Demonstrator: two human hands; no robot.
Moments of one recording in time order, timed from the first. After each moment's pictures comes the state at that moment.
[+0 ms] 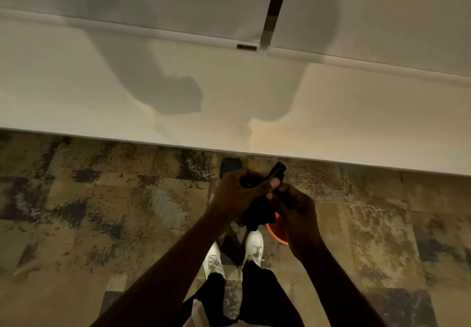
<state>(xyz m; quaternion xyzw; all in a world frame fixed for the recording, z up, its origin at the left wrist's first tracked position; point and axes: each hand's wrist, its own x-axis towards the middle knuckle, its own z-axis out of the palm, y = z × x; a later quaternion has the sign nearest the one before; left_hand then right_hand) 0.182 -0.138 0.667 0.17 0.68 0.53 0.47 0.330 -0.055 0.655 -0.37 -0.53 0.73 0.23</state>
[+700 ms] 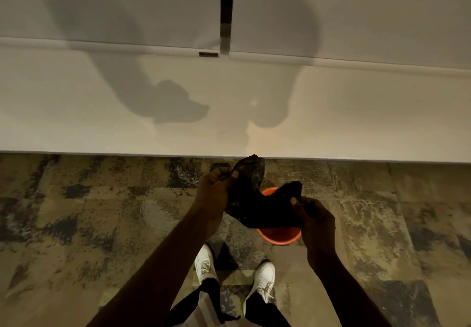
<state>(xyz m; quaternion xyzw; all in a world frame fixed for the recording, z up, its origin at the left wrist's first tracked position) 0.226 -0.104 0.689 -0.02 0.61 0.62 0.49 0.443 -0.004 0.633 -0.56 -0.54 0.57 0.26</state>
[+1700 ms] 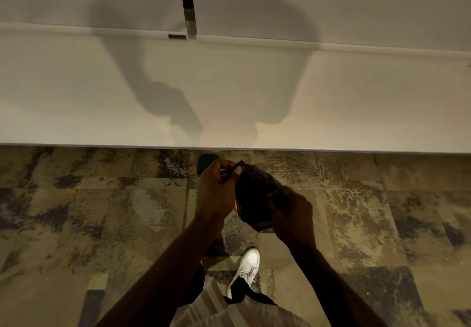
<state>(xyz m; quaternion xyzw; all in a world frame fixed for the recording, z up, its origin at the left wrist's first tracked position) 0.375 -0.097 0.704 0.10 0.74 0.58 0.32 0.528 -0.021 0.682 -0.47 -0.80 0.32 0.18</state>
